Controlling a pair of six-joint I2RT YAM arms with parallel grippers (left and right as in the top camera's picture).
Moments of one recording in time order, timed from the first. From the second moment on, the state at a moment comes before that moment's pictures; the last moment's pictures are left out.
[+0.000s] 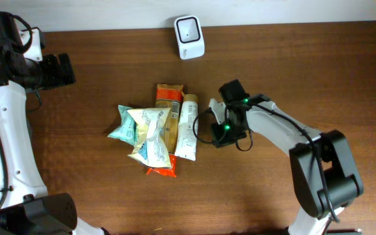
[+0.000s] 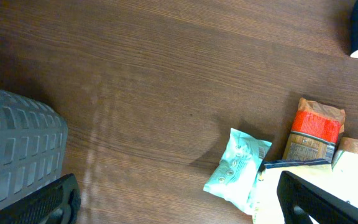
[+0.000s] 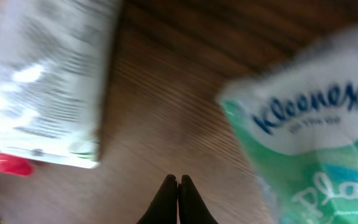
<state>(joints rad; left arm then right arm) 0.25 1.75 1.99 -1.30 0.06 0.01 0.37 1.90 1.18 -0.75 -0.38 0.04</state>
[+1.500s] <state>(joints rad) 0.25 1.75 1.99 -1.30 0.06 0.01 0.16 1.95 1.19 -0.54 -0.40 0.57</state>
